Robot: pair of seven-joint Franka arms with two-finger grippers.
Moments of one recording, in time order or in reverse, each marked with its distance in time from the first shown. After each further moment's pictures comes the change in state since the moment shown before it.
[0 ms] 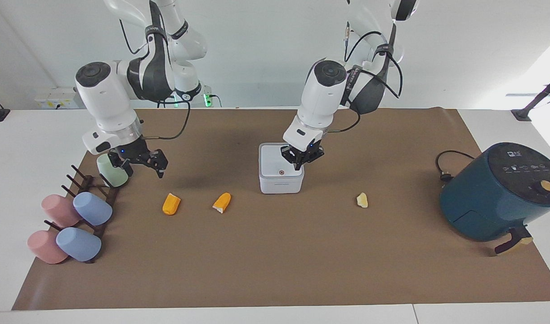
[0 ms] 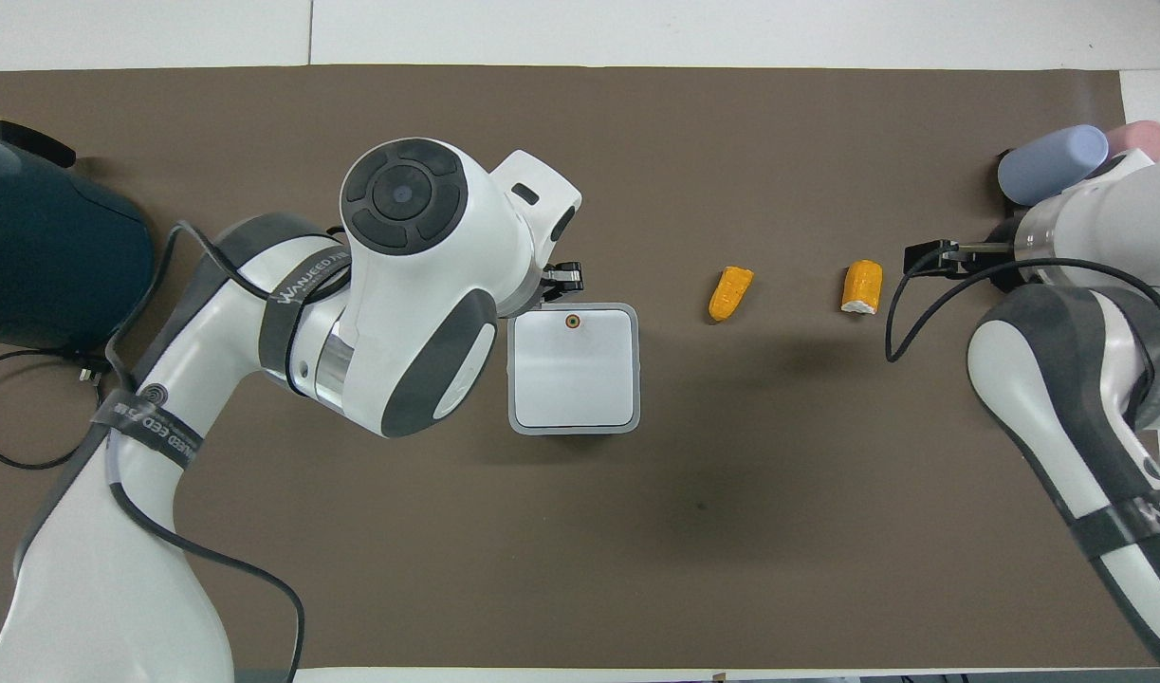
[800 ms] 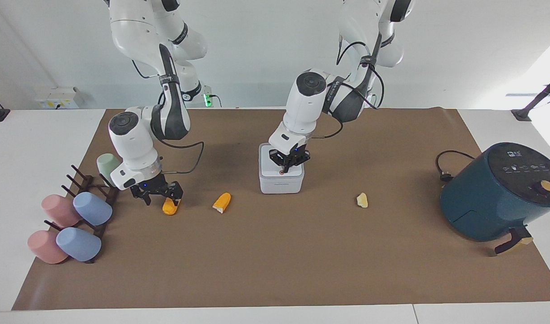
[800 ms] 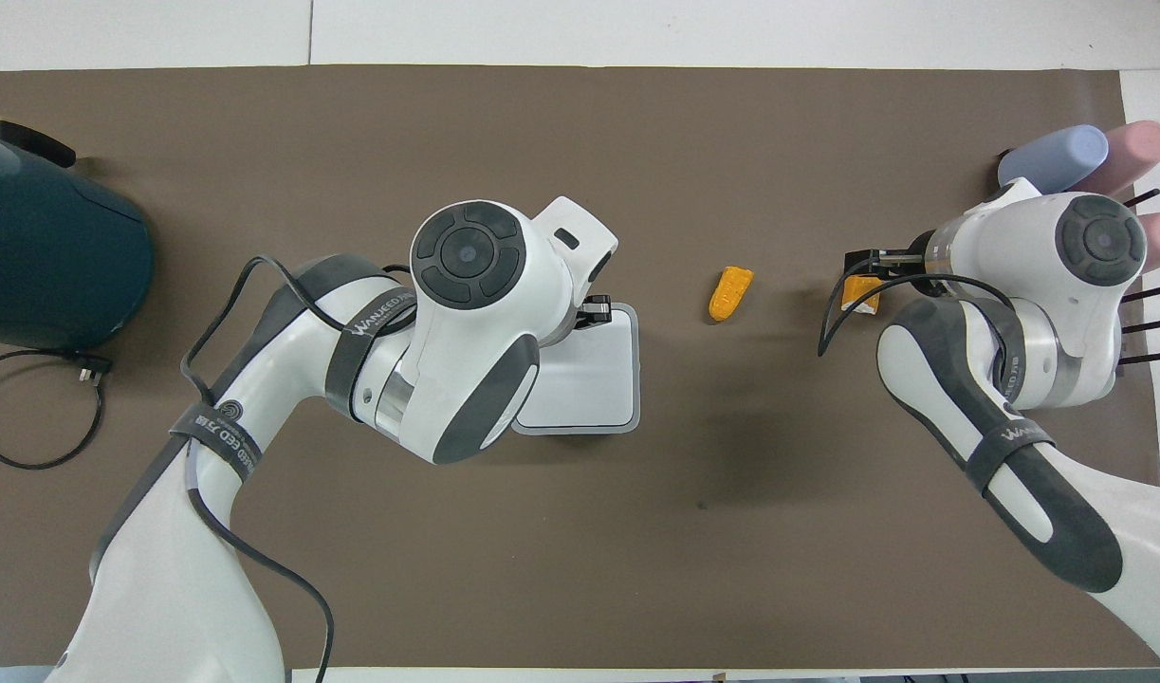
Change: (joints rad) left arm -0.051 0.019 0.000 -0.078 0.000 0.105 0.000; right arm 0.018 0.174 0.009 -0.098 0.001 0.306 0.000
